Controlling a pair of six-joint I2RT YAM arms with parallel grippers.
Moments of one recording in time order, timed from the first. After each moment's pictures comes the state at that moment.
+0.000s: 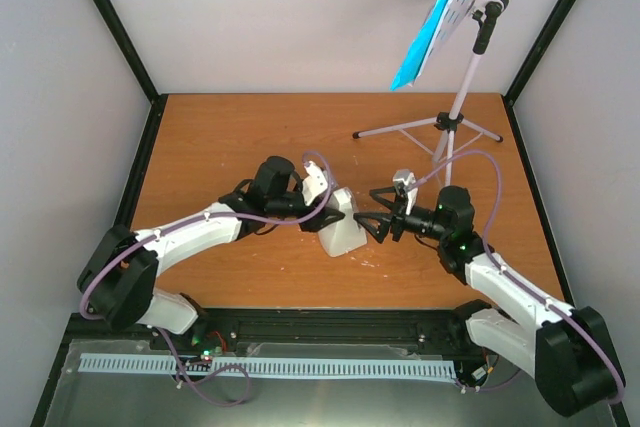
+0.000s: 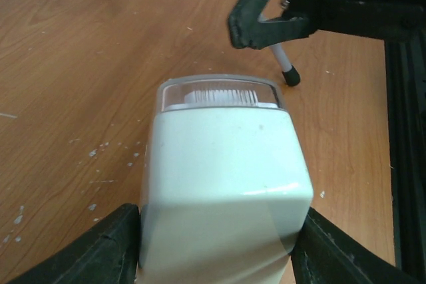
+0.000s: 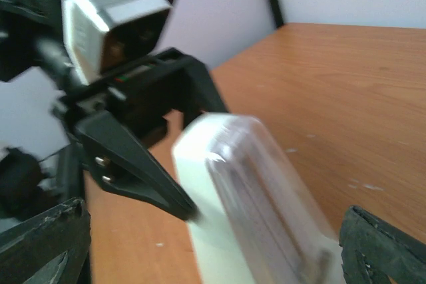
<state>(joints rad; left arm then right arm) -0.69 1.42 0.84 0.01 0.52 0.12 0.37 0.96 0.37 0.39 -0.73 0.24</state>
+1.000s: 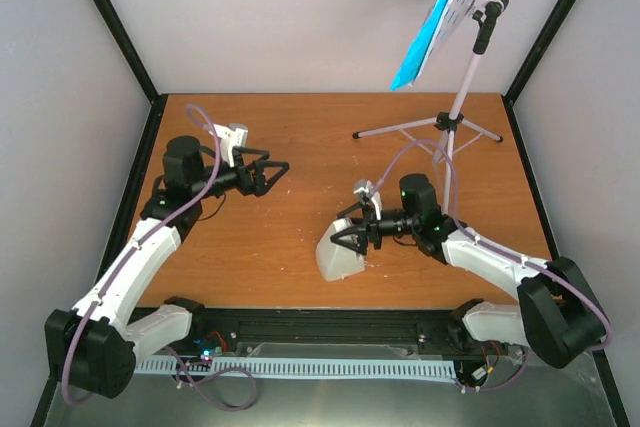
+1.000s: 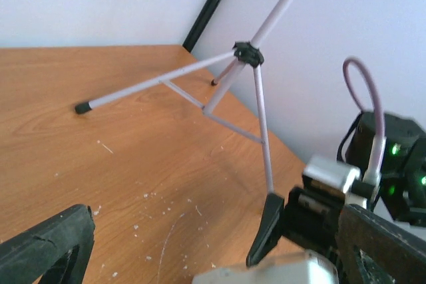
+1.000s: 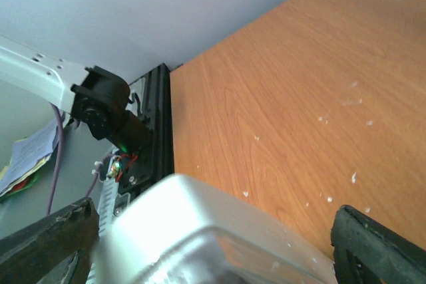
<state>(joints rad) -0.26 1.04 0.80 -0.03 0.75 -0.34 0.52 1.25 0.57 0.23 -0.99 0.14</state>
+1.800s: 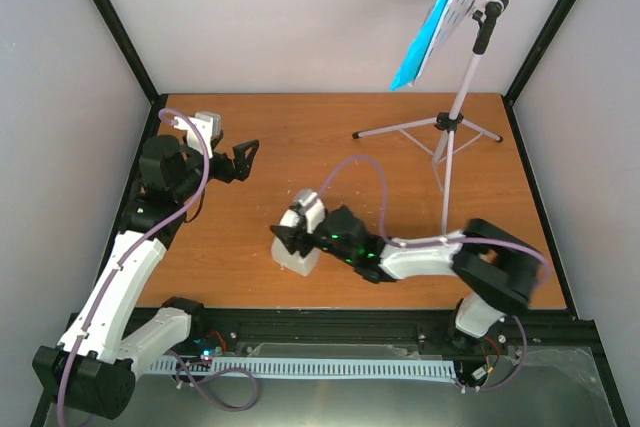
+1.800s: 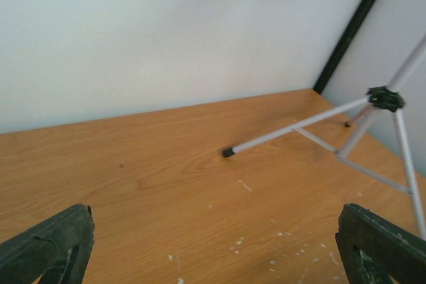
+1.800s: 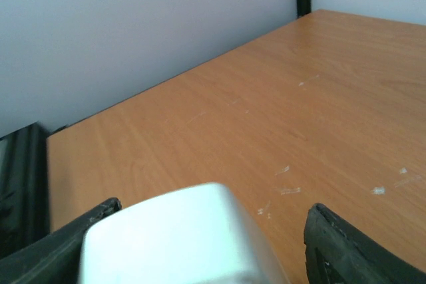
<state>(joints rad) -0.20 0.93 0.93 -0.24 0.33 -0.13 1.06 1.55 0.64 0.70 -0.02 0.22</state>
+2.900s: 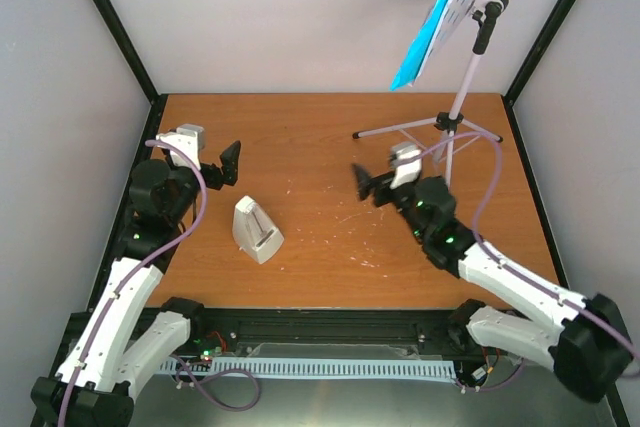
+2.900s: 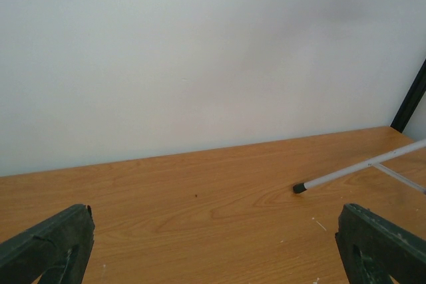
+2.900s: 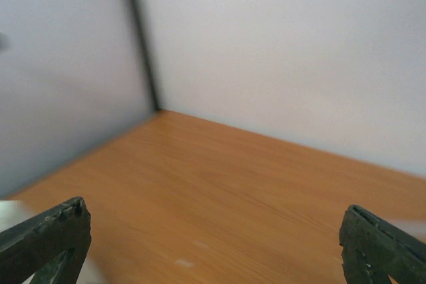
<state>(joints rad) -0.20 0.76 0.78 -0.10 0.10 -0.06 0.77 1.04 0.61 0.40 0.14 0.10</state>
